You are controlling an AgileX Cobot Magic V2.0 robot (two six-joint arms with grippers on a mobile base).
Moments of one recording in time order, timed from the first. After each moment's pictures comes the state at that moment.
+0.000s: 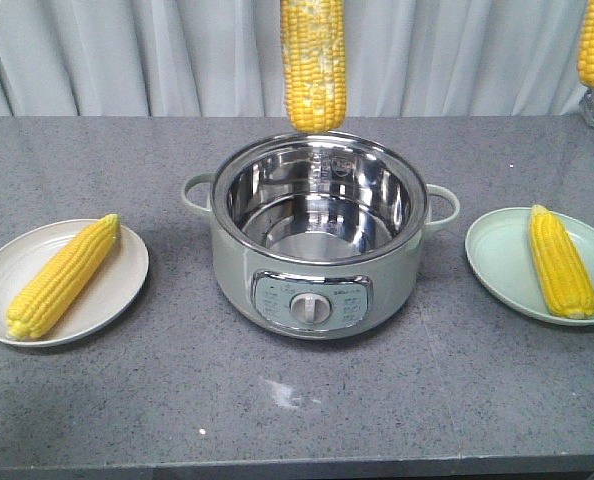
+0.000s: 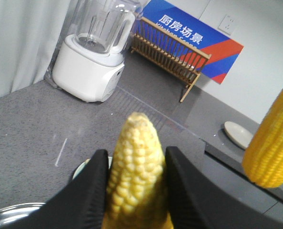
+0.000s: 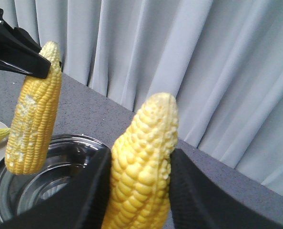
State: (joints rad) left arm -0.27 2.26 -2.94 -1.03 1.27 0.17; right arm -0.14 1.41 -2.15 0.60 1.29 -0.55
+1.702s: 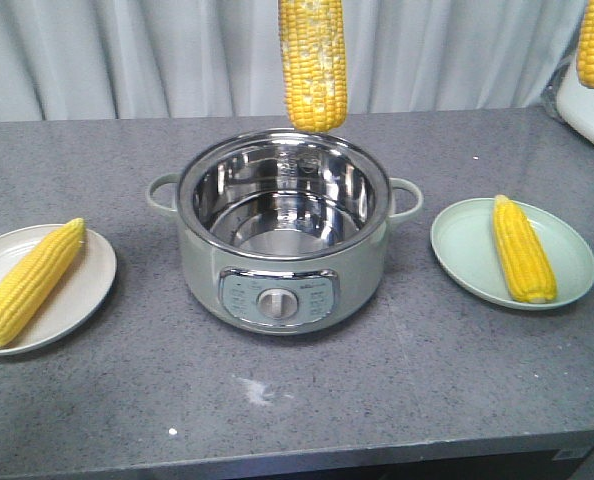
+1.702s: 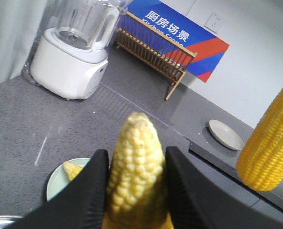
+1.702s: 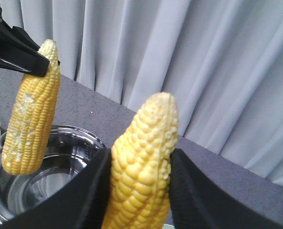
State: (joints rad) left arm -0.27 2.26 -2.94 -1.03 1.28 0.14; right arm -0.14 1.41 -2.15 0.60 1.29 -0.55
